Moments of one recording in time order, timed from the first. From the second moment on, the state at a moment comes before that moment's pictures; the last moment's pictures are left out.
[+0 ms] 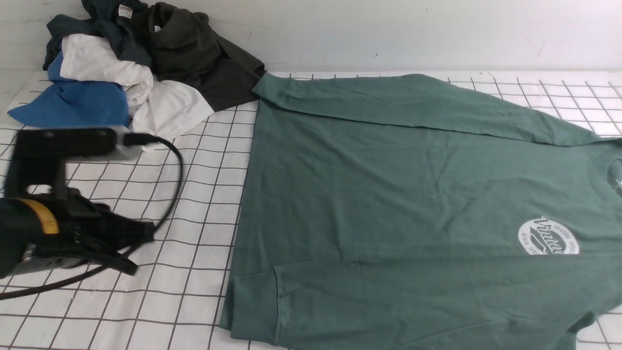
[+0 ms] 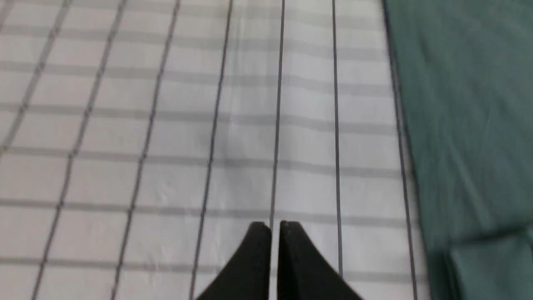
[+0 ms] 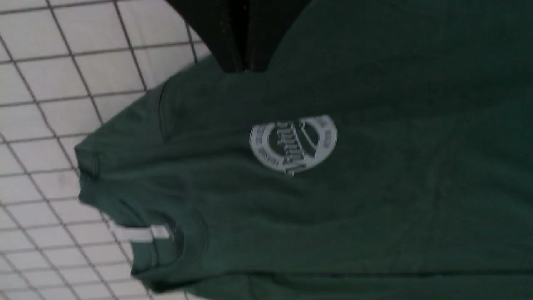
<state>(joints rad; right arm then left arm) -0.10 0.72 -0.50 0.01 0.68 0.03 -0.25 1.21 -0.69 0.12 0.48 -0.35</state>
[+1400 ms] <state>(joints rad) 0.05 1.04 -0.51 0.91 0.59 -0.95 -0.41 1.79 -1.02 -0.34 0.62 0.06</state>
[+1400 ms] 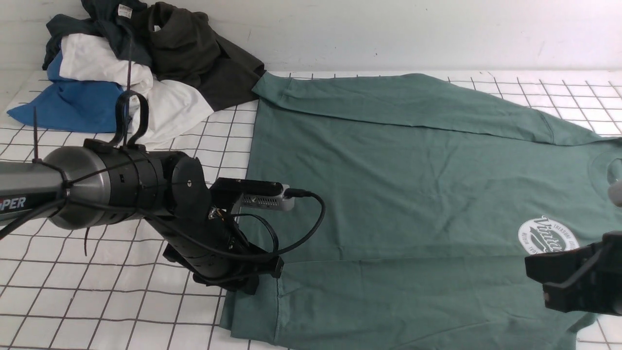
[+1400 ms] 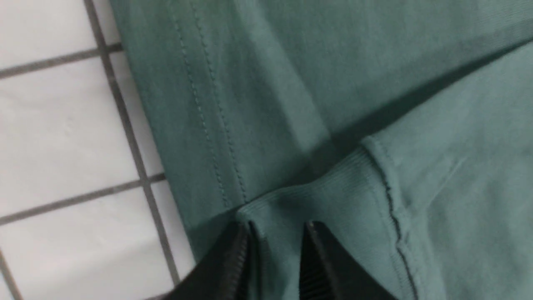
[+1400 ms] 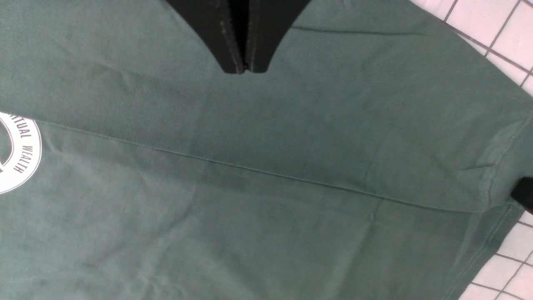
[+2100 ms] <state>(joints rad) 0.05 1.04 -0.51 0.91 0.59 -0.96 -0.41 1.74 -1.12 -0.27 0.86 0.12</state>
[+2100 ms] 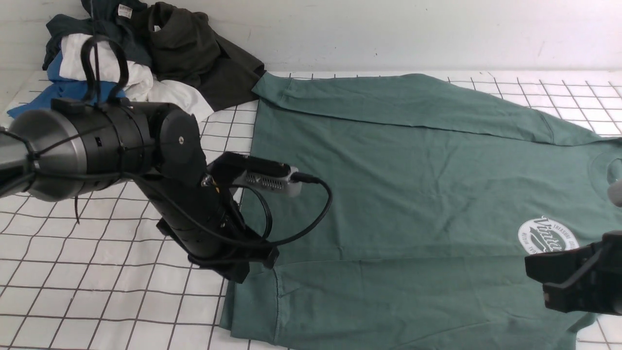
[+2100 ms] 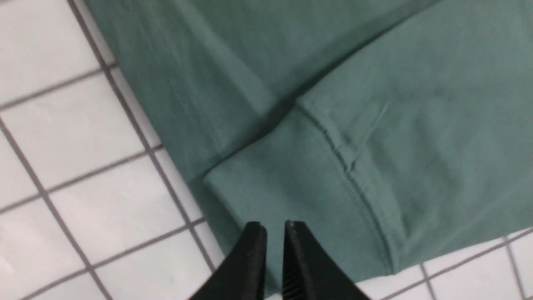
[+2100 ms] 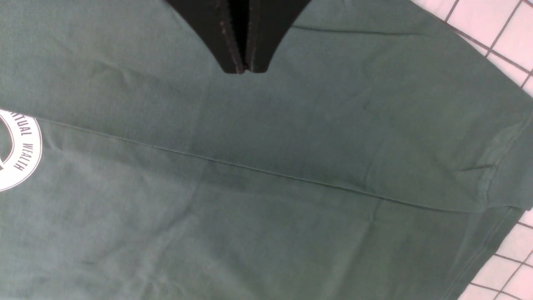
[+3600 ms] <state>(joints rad) 0.05 1.04 -0.51 0.92 0.59 -0.96 -0.41 1.90 -1.27 -0.19 1.14 0.12</state>
